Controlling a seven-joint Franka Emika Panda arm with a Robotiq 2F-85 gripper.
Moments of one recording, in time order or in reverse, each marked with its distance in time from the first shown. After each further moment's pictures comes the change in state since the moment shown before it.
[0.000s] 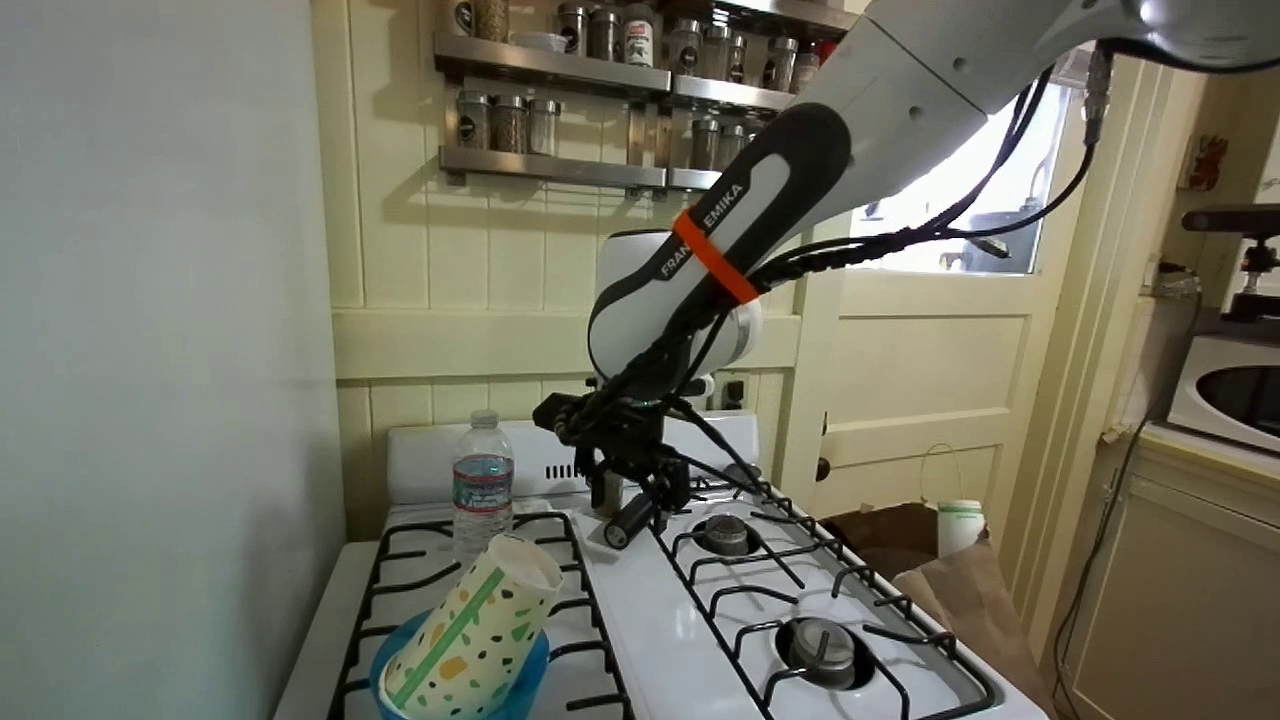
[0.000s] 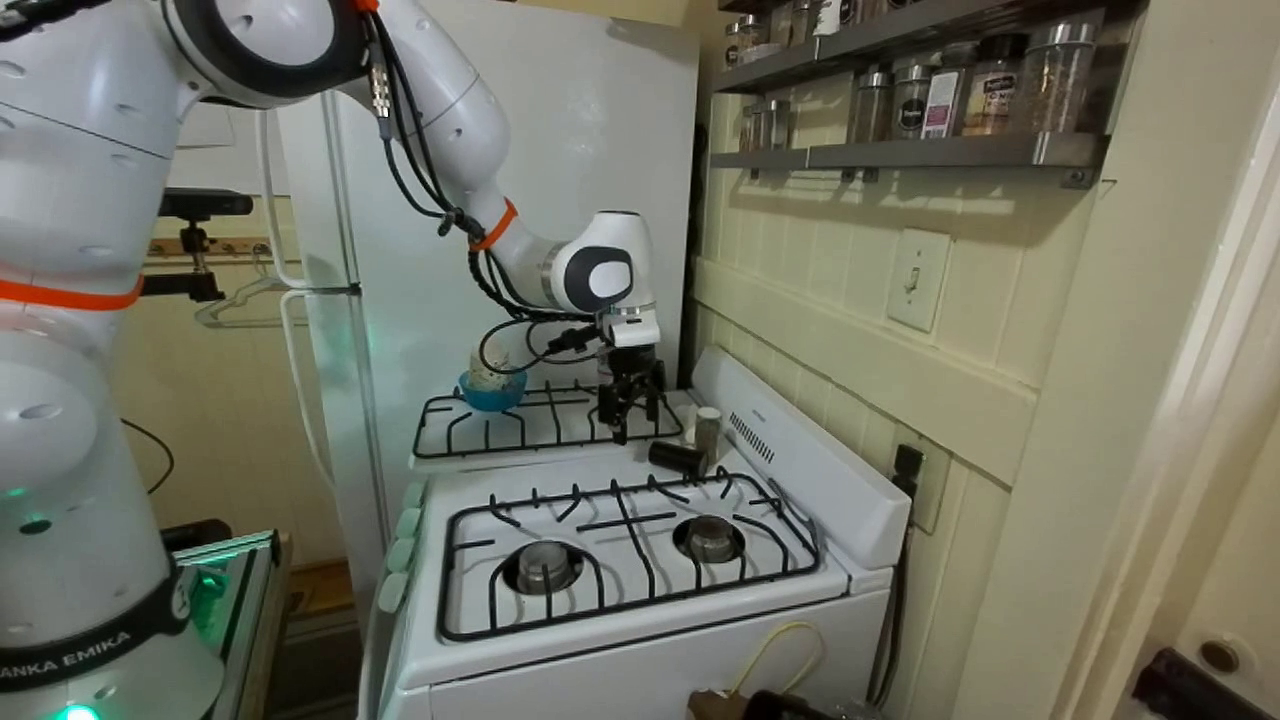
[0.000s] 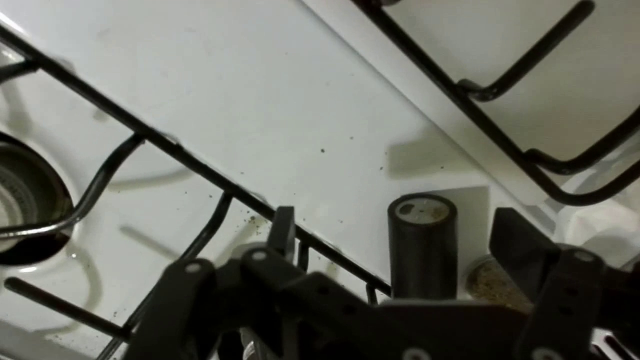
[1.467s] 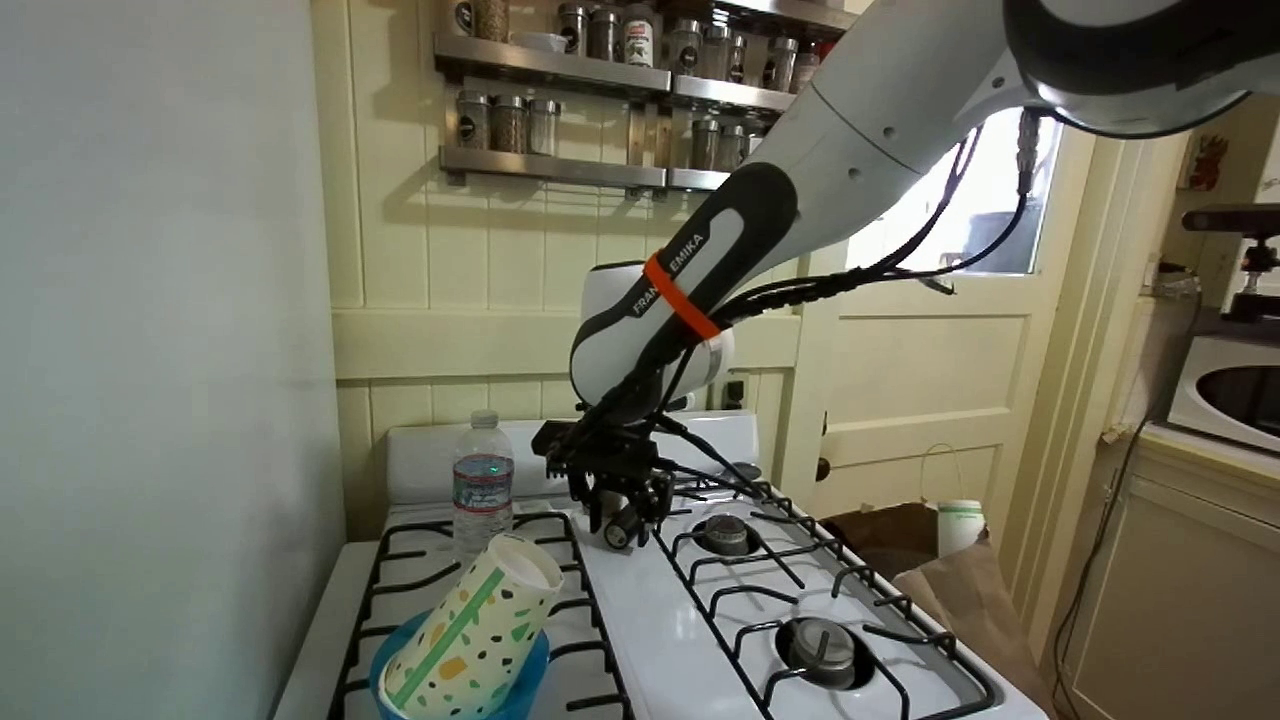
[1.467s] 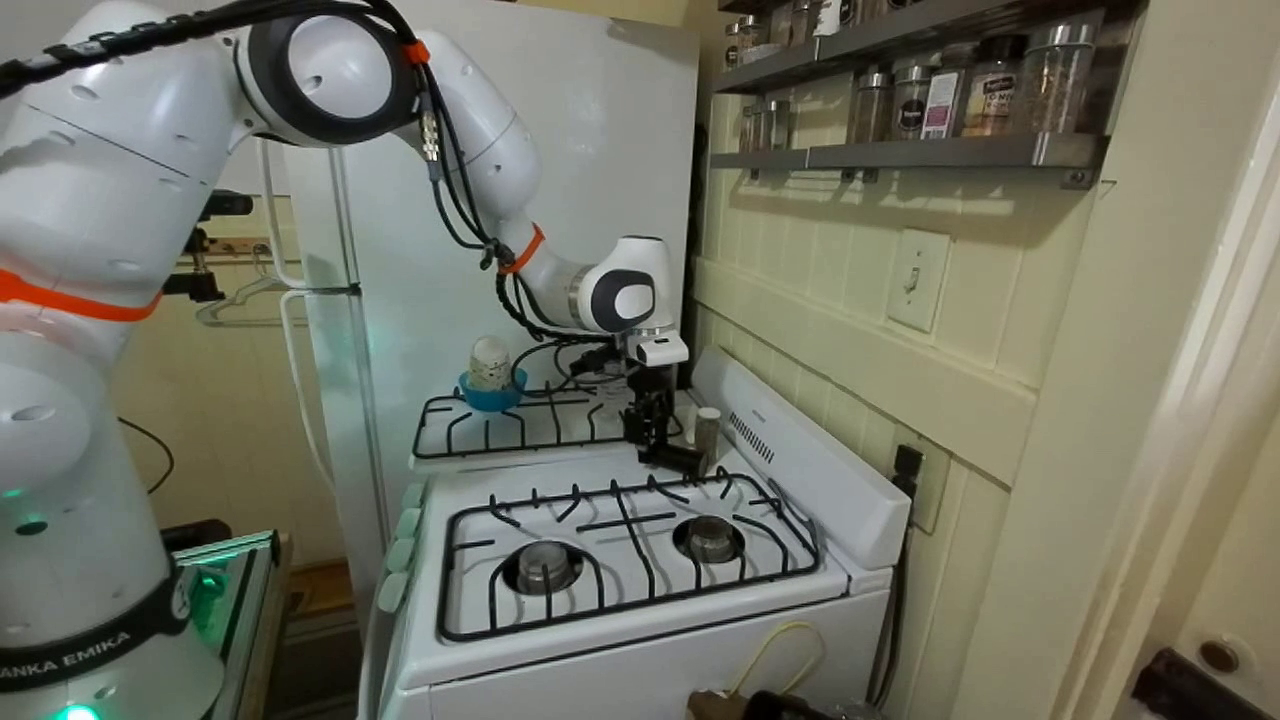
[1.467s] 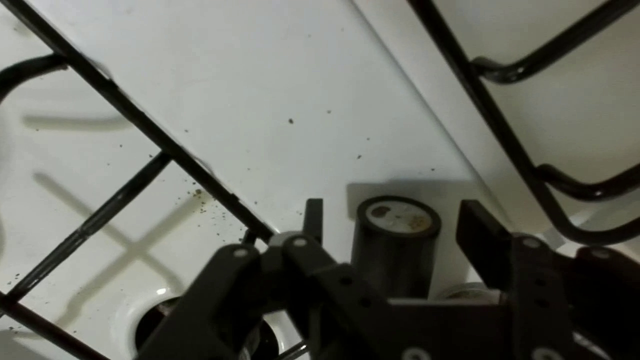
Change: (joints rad) arm -0.028 0.144 0.012 0.142 -0.013 -0.026 -0.186
